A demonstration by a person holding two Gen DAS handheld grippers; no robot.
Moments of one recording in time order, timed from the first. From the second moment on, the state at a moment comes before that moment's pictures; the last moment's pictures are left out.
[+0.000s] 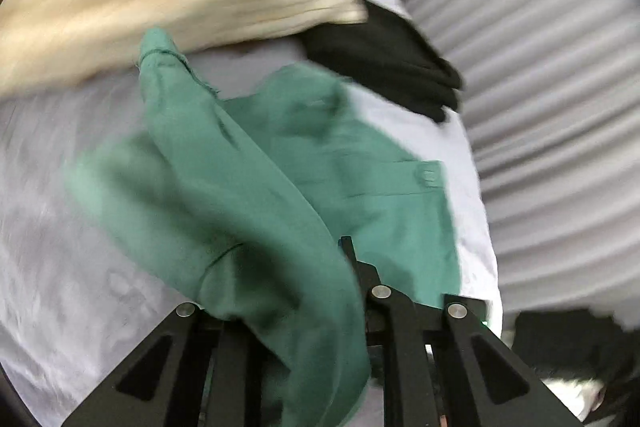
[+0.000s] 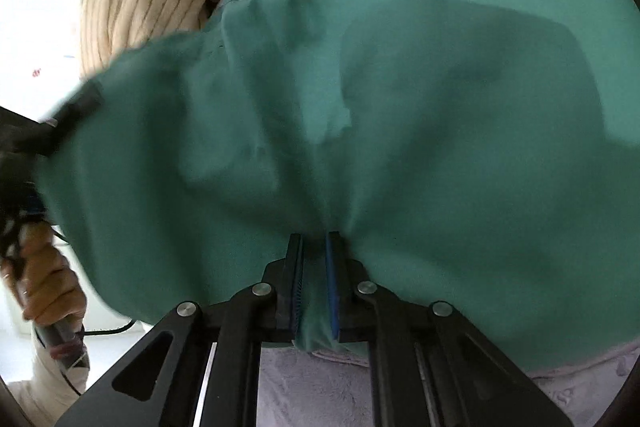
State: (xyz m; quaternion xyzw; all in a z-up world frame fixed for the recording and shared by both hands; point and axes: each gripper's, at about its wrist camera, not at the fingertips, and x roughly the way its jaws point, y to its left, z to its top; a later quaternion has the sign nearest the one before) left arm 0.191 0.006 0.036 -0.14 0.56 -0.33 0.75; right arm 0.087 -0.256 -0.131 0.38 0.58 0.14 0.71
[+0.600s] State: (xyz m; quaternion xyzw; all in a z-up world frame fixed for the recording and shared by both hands) left arm 0.135 -0.288 0.010 0.15 0.57 -0.39 0.71; right arm 0.002 -0.361 -0.155 0.60 0.48 0.11 0.63
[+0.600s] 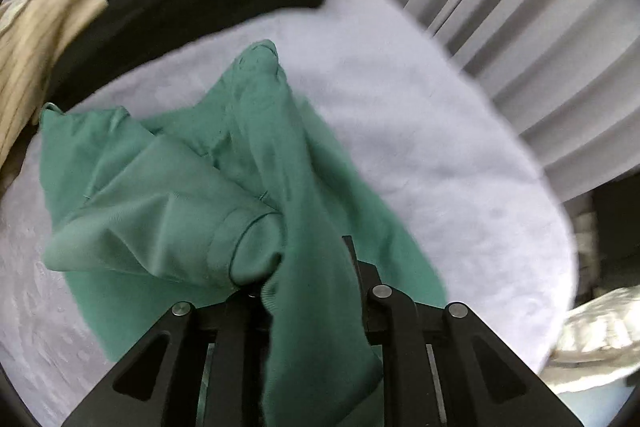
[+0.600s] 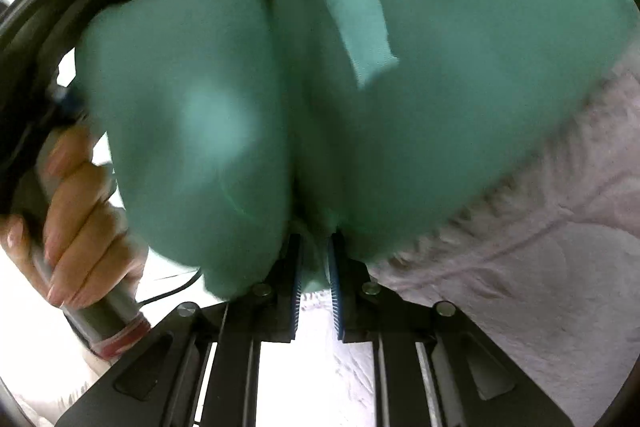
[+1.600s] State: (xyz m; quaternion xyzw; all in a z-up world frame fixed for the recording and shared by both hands) left arm 0.152 -0.096 0.017 0.01 0.61 -0.27 0.75; right arm -0.004 -0.348 -0.118 0.59 0.44 0.12 0.67
